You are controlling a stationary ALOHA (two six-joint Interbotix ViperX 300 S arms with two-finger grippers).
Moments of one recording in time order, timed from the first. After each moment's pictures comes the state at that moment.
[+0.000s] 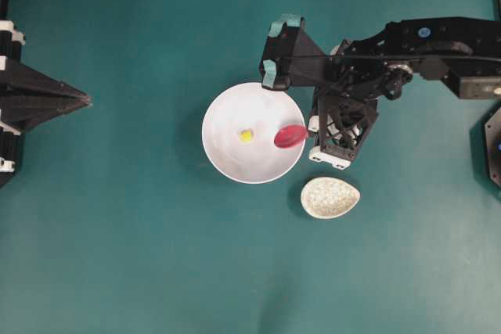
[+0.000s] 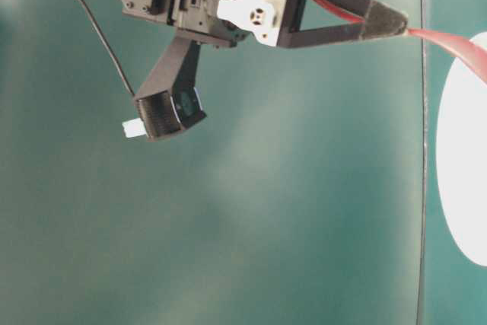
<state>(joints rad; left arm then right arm) 0.00 -1.01 1.17 0.02 -0.18 0.06 -0.12 -0.04 0.37 0.20 0.95 0.08</state>
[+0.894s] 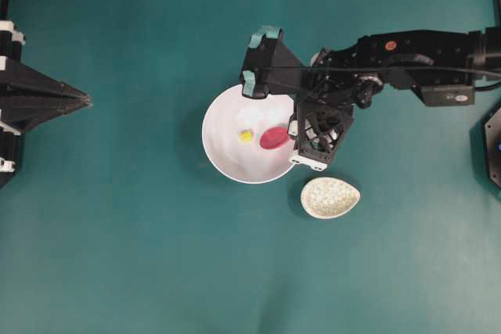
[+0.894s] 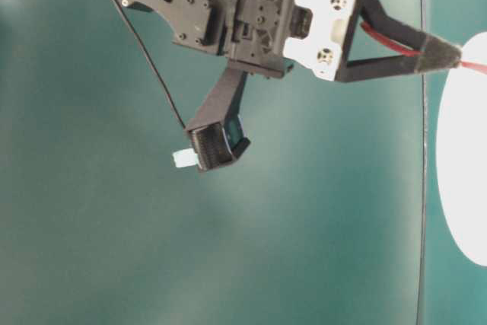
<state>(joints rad) 0.00 -1.01 1.17 0.02 -0.18 0.06 -0.12 0.06 0.37 0.20 0.80 0.06</state>
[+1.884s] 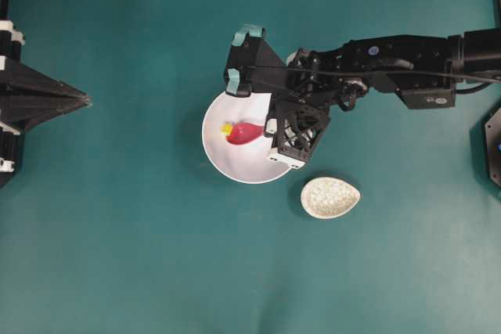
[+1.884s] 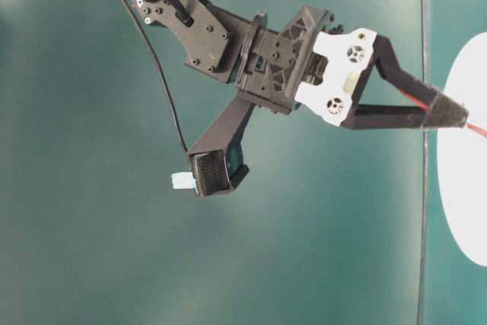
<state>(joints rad) 0.00 -1.01 1.17 0.02 -0.18 0.06 -0.12 0.11 0.35 0.20 0.60 0.02</state>
